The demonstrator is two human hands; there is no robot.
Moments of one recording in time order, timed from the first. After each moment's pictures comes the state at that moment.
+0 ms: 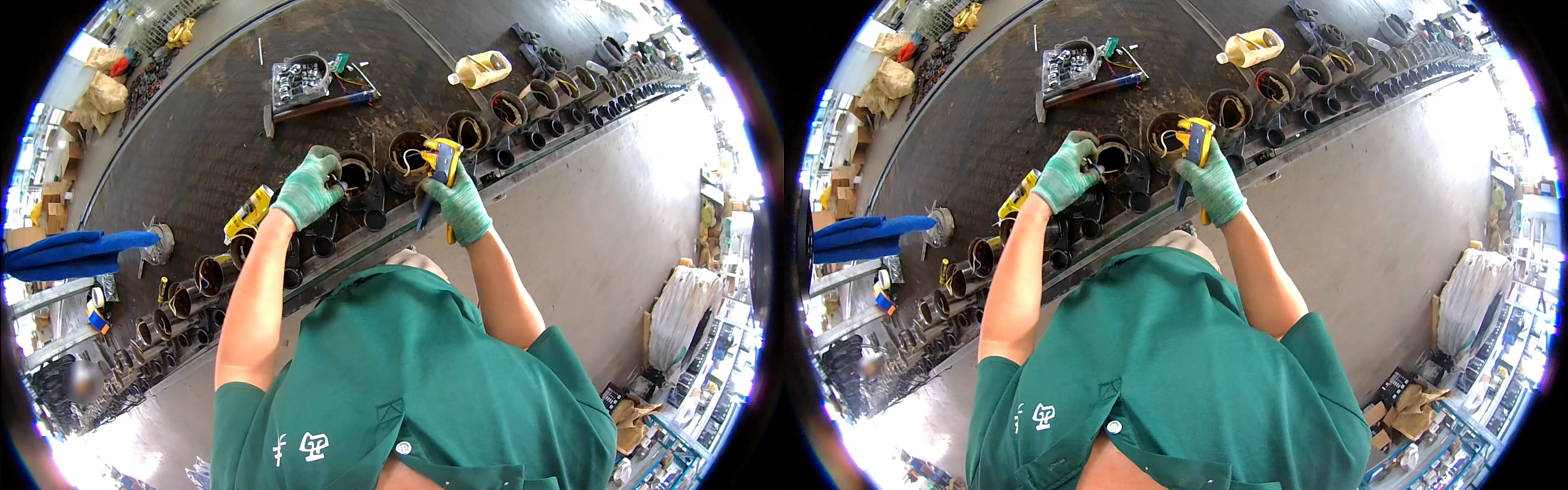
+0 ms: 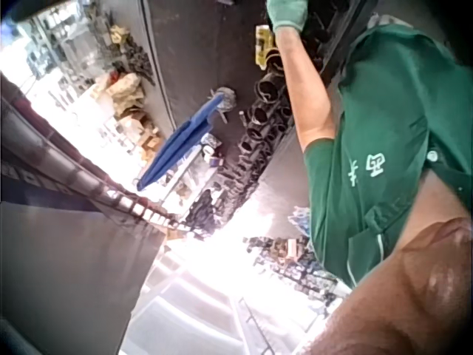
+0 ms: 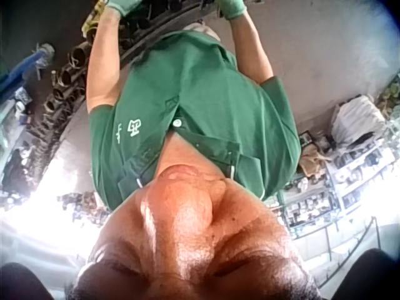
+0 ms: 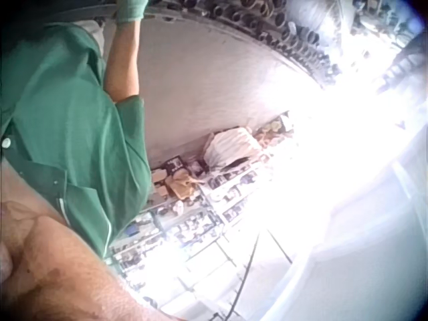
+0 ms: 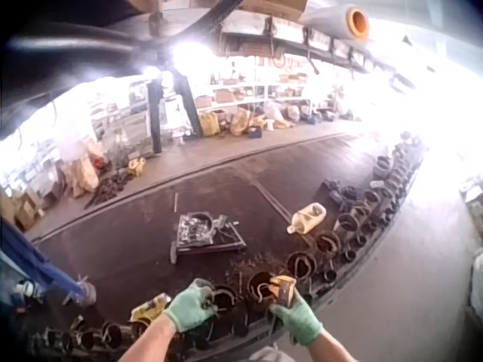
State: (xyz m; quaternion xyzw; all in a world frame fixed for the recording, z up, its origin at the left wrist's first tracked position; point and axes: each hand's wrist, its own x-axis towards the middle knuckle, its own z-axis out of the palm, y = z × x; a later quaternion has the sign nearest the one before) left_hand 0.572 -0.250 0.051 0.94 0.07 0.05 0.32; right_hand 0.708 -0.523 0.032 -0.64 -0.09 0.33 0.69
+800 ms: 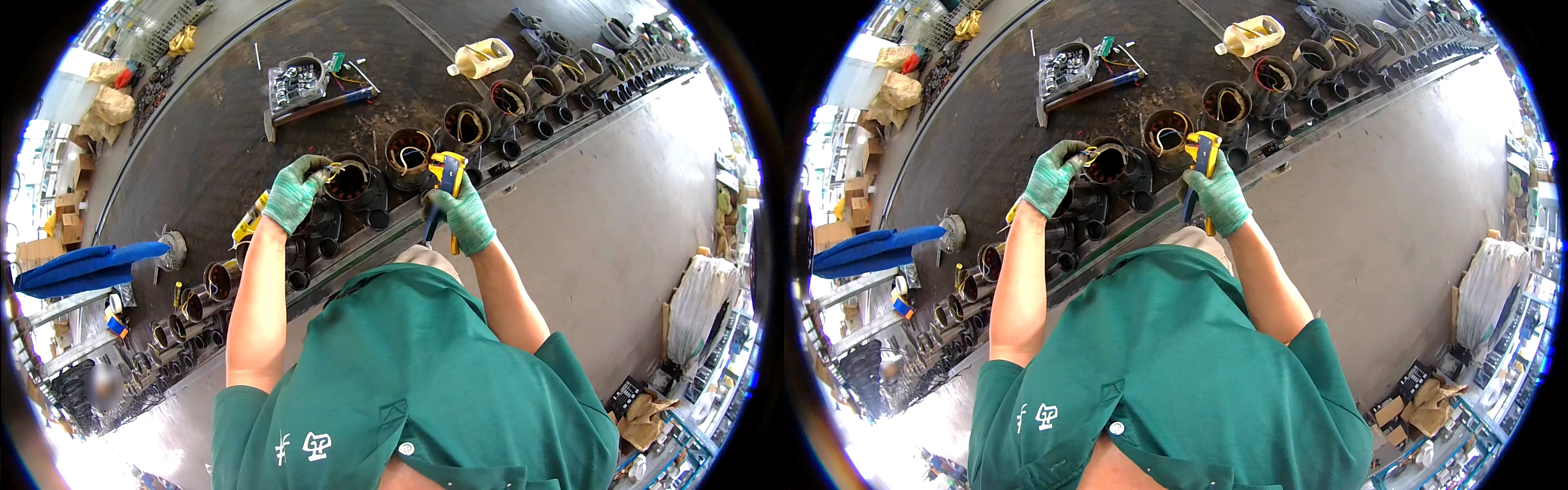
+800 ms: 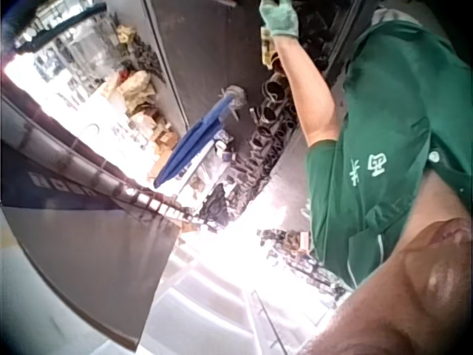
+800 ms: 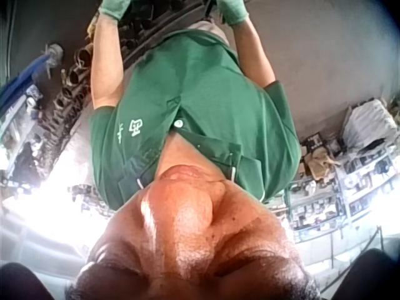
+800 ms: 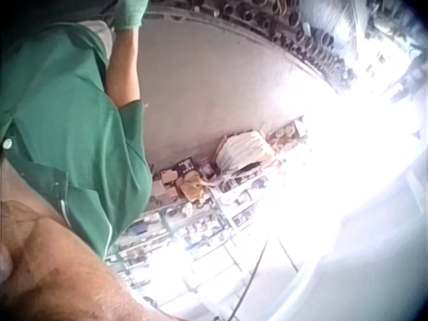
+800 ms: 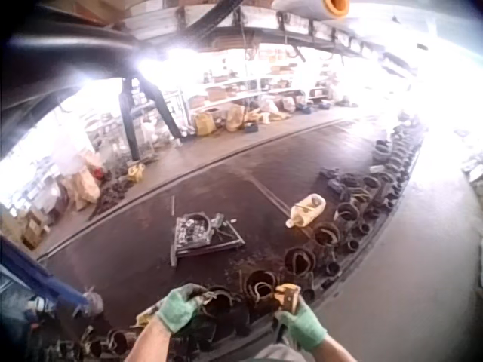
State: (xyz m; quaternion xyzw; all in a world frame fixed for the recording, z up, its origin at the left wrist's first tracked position) left_hand 0.570 -0.246 0.056 0.77 0.23 0.01 0.60; right_hand 0.695 -0.543 0.025 -0.59 -0.01 0.36 0.72
